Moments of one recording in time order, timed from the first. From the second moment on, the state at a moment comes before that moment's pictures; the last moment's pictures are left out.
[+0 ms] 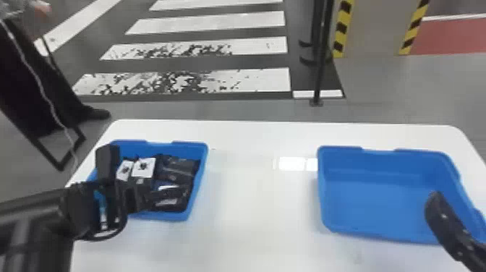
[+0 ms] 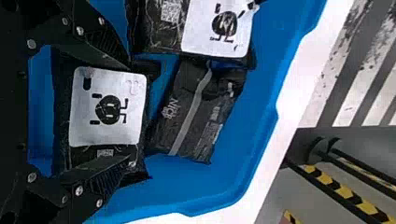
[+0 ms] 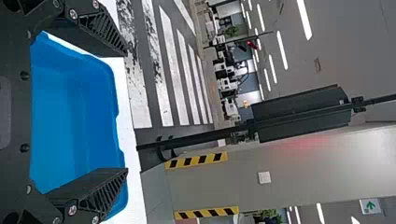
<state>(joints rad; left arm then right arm) -0.05 0.19 0.34 -1.78 0.20 1.29 -0.43 0.88 -0.08 -0.12 -2.48 -0.34 0.14 0.09</state>
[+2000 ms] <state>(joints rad) 0.21 0.14 0.21 -2.24 0.51 1.02 -0.58 0.76 -0.14 0.04 -2.44 -0.40 0.23 0.23</state>
